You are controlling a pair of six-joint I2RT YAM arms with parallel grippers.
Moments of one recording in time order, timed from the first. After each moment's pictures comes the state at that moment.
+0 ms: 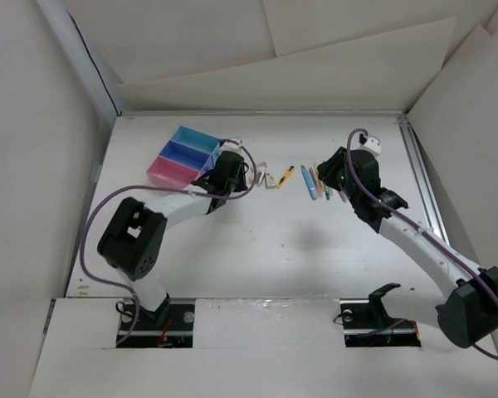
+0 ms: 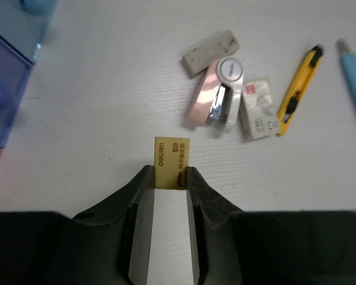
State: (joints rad) left arm -0.59 1.75 1.03 0.06 -0.24 -0.41; right arm 0.44 1.17 0.91 -0.15 0.30 0.71
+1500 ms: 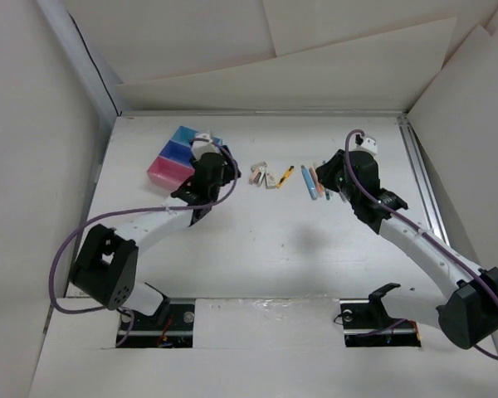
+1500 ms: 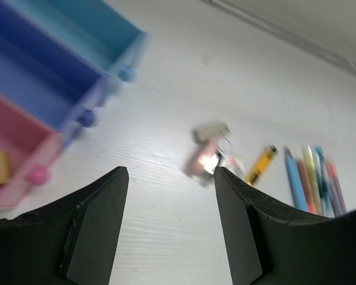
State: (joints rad) left arm -0.52 1.41 0.86 0.15 -0.45 -0.64; right arm 0.45 1.16 0.90 -0.15 0.24 0.69
